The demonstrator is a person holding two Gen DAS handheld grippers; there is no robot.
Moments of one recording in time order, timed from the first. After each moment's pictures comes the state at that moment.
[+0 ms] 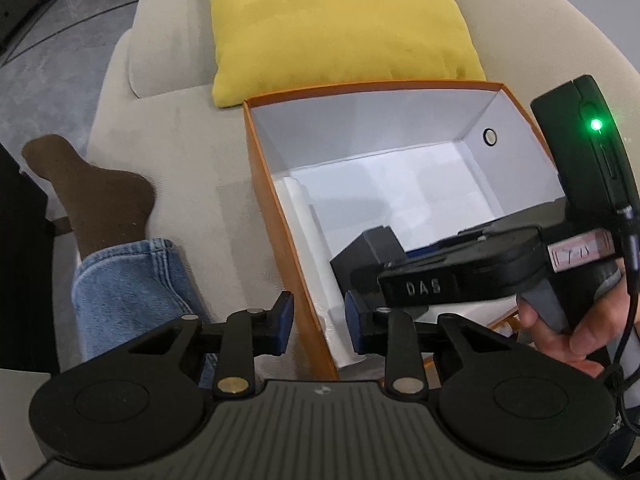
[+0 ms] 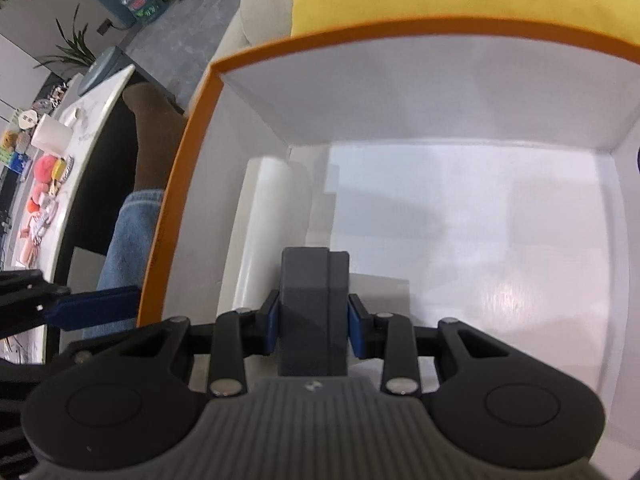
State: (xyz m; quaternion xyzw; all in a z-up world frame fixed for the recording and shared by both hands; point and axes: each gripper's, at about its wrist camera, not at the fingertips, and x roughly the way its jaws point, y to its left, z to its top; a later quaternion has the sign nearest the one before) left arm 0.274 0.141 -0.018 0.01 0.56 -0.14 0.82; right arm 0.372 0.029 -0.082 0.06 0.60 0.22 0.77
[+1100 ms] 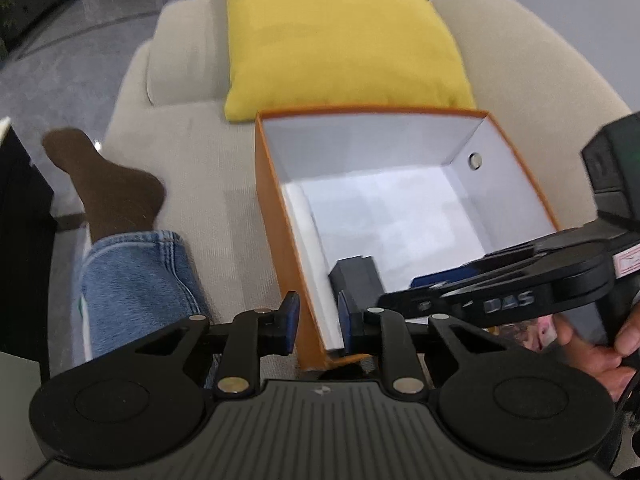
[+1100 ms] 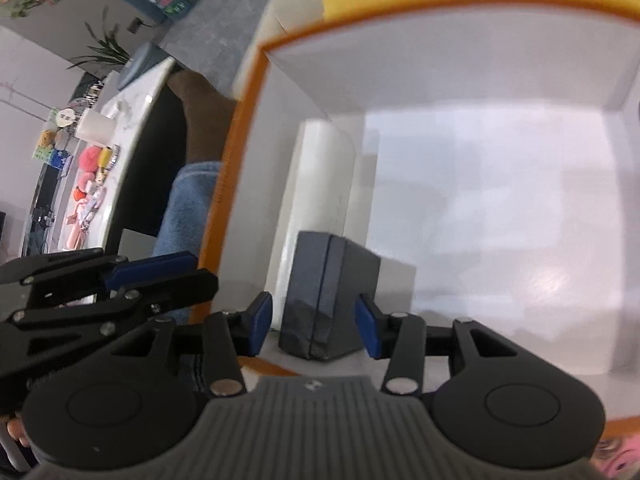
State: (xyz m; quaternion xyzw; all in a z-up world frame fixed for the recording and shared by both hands) left arm 0.231 0.148 0.010 -0.02 0.52 -0.13 0.85; right arm 0.334 0.000 -0.048 0.11 0.58 0.28 0.76
